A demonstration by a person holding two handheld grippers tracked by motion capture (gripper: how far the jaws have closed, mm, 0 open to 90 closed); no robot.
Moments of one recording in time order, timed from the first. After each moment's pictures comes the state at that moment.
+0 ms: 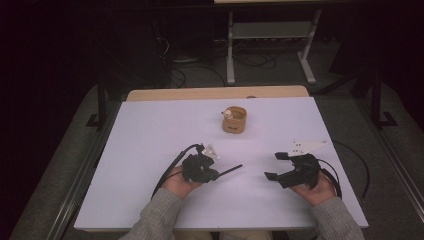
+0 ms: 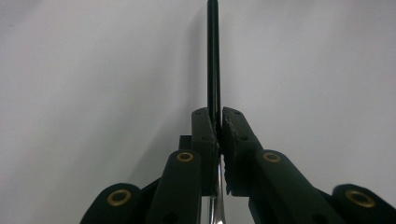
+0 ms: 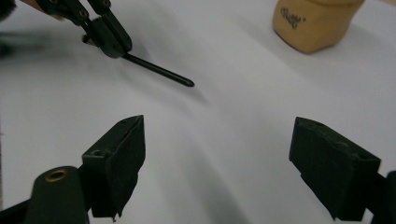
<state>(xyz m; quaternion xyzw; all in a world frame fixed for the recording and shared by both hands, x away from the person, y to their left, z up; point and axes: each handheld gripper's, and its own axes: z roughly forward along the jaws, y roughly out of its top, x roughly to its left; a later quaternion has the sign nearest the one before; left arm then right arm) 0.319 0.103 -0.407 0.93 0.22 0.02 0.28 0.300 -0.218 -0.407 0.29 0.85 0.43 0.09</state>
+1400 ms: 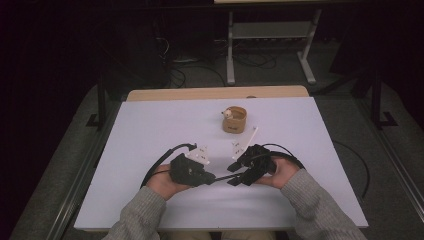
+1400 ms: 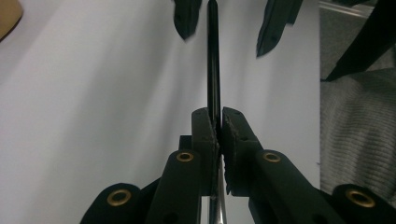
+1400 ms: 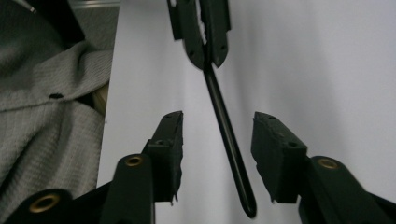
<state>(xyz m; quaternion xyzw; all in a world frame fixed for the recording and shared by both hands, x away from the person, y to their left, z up) 0.299 0.125 -0.372 0.93 0.11 -0.01 0.34 0.321 -0.092 -0.367 0.04 0.95 0.32 -0.03</state>
